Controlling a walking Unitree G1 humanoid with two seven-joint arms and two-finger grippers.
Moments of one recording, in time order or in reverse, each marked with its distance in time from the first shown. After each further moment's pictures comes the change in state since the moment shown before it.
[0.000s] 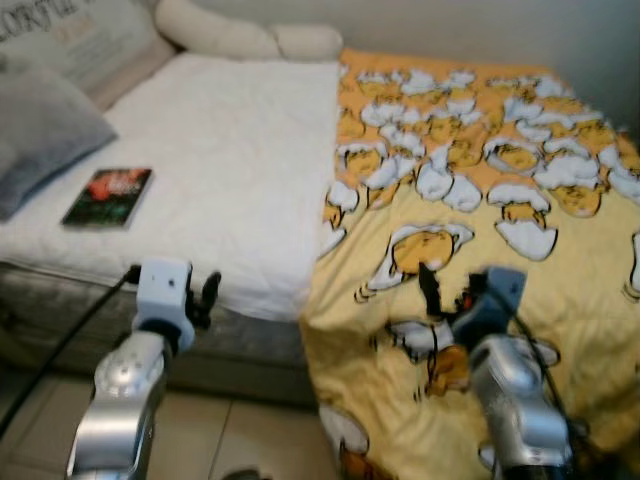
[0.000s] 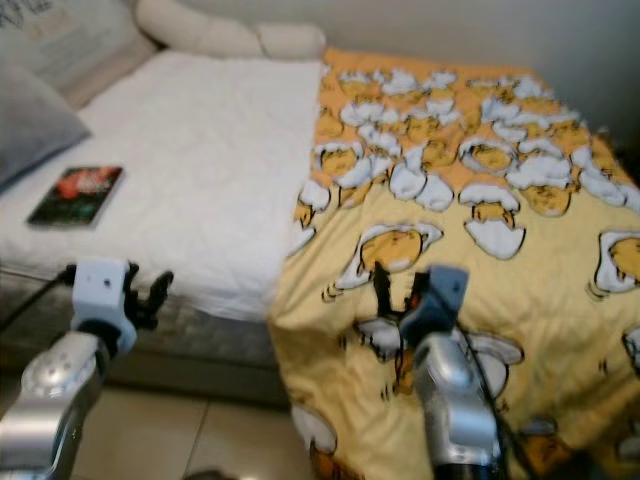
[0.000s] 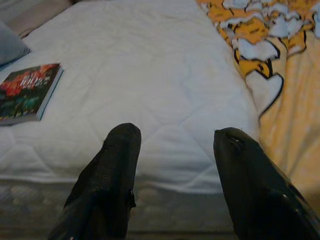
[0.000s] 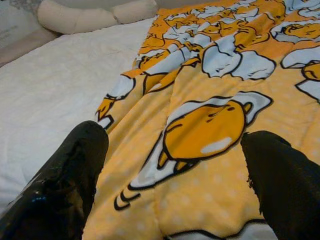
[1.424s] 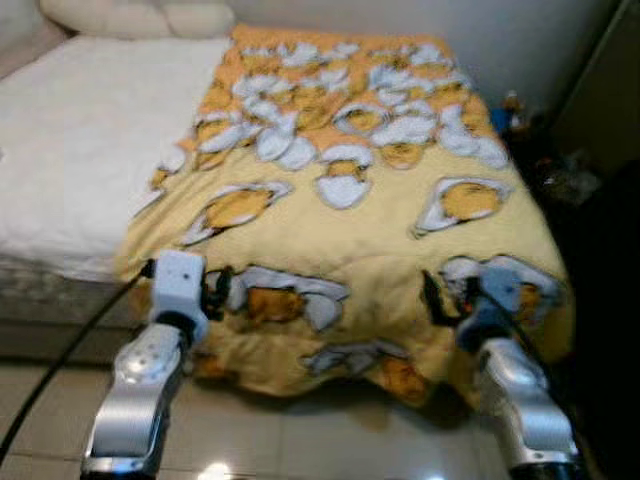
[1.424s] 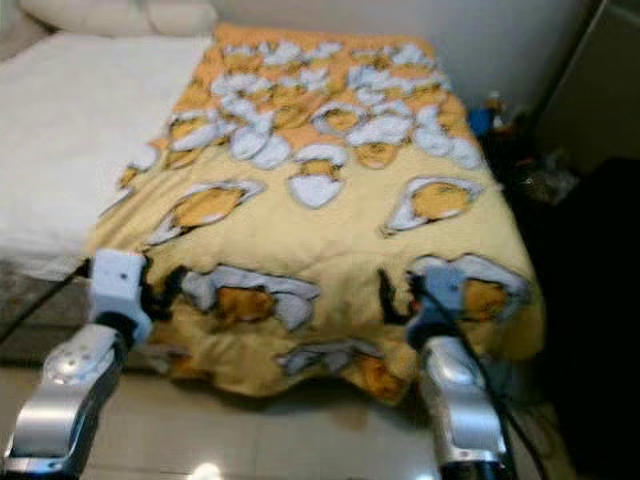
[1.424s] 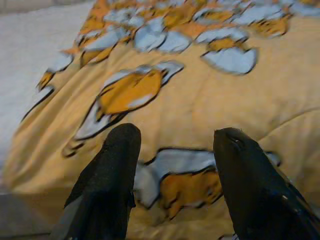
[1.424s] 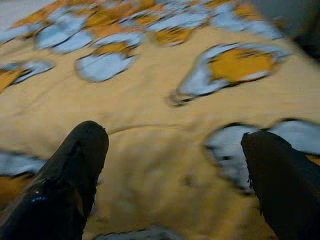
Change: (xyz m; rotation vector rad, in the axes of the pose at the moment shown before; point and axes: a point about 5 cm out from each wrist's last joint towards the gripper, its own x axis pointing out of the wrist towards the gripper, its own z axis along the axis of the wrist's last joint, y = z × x) left arm 0.014 -0.011 0.009 0.009 -0.042 -0.017; right arm 0.000 -0.007 -0.006 -0.121 0.041 -0.034
